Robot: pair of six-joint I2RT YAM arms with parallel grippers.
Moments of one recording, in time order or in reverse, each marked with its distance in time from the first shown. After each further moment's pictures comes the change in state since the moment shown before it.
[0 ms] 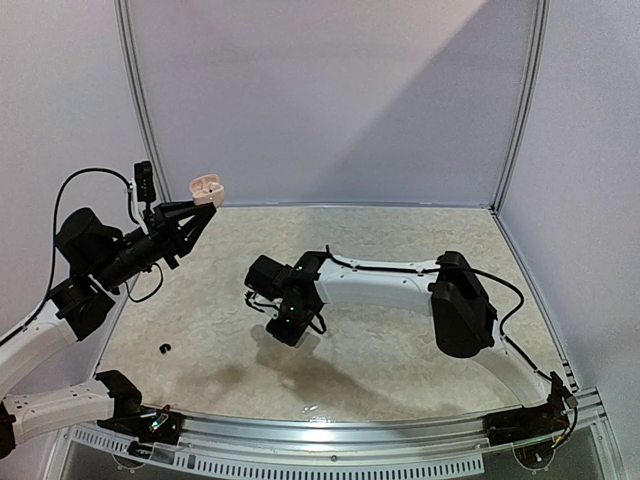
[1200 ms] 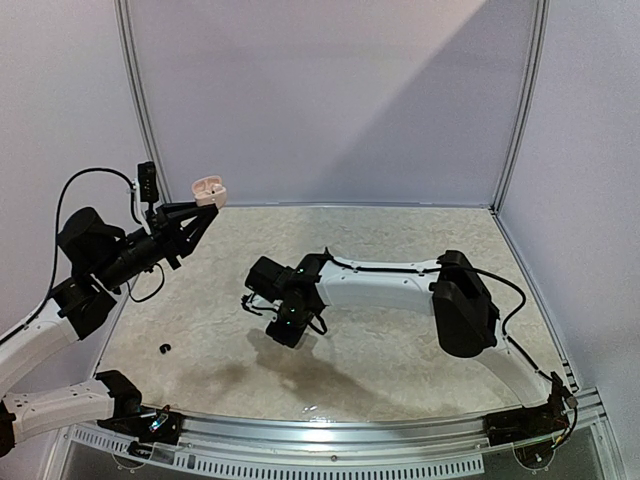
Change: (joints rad) left arm 0.000 0.013 0.000 -0.001 0.004 0.000; right arm 0.000 -0.018 -0.048 0.055 -0.021 -0.093
